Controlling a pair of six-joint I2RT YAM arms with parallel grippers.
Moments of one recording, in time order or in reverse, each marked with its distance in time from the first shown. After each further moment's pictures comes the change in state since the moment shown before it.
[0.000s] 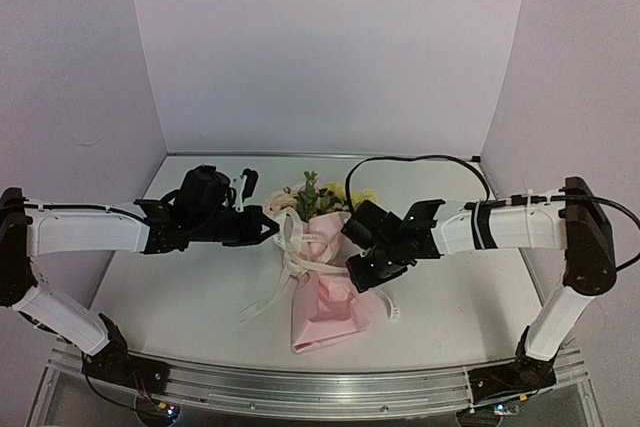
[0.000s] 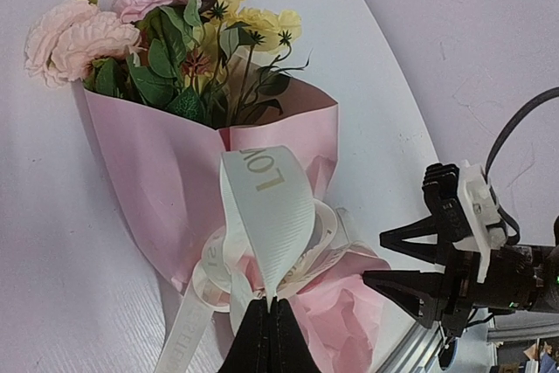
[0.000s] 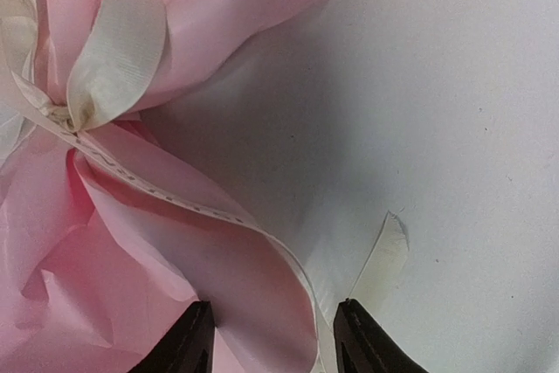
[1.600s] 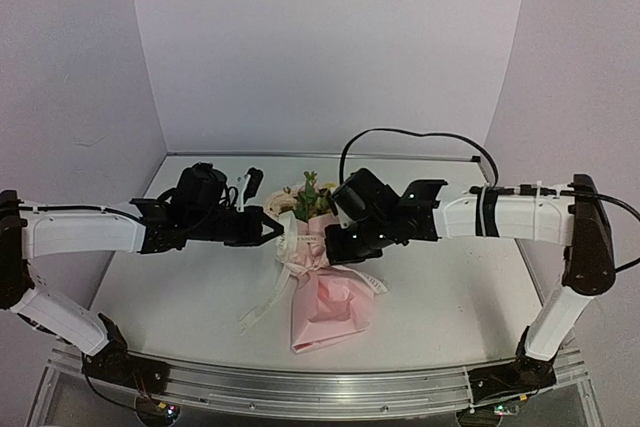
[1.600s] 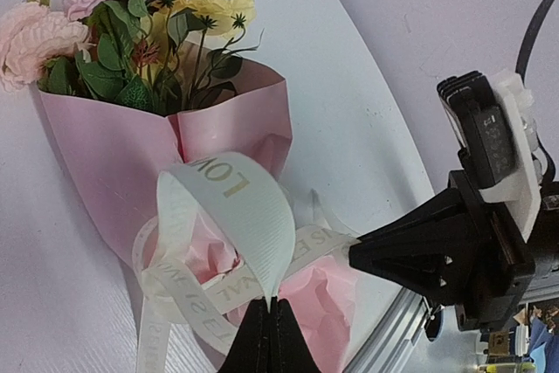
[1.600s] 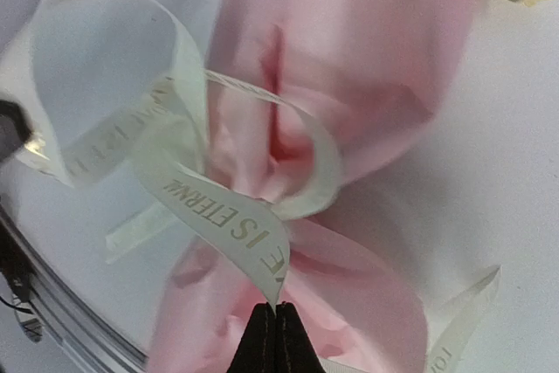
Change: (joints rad) left arm 0.000 -0.016 0.005 0.000 0.108 0.040; right arm -0.006 -0.005 0.133 0.089 -0.147 0.151
